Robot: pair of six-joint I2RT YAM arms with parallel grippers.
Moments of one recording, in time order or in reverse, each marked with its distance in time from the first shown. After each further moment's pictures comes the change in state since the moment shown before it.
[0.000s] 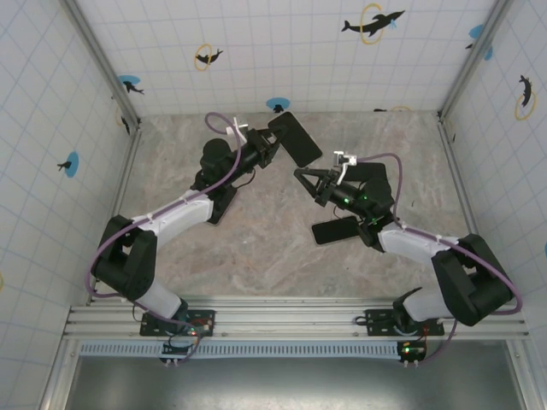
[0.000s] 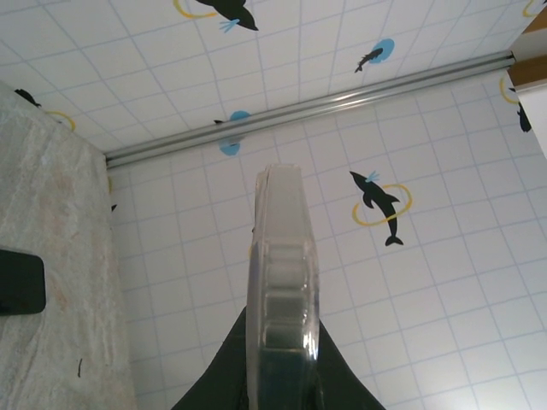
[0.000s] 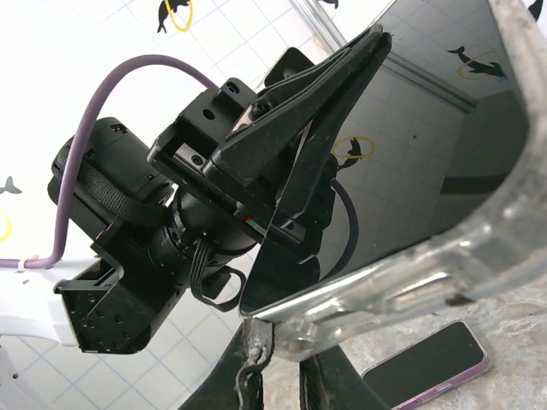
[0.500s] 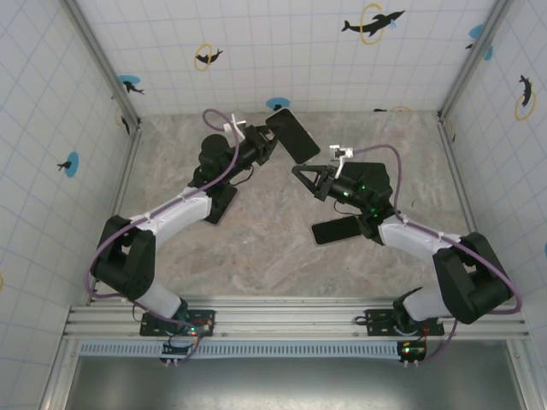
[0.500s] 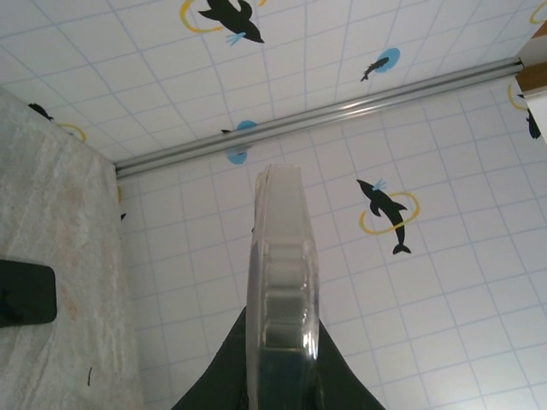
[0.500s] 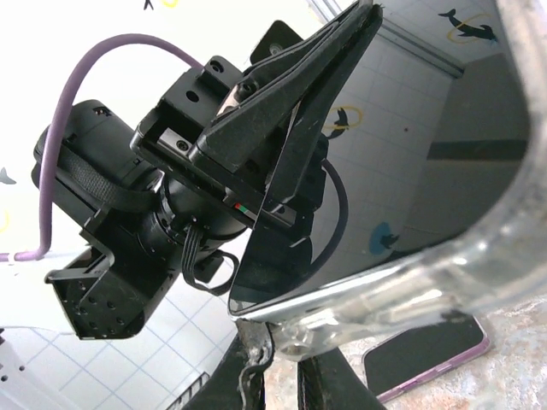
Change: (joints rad) left arm 0.018 0.000 0.034 -0.057 0.003 0.025; right arm -0.025 0.012 0.076 -0.139 -0.071 -0.006
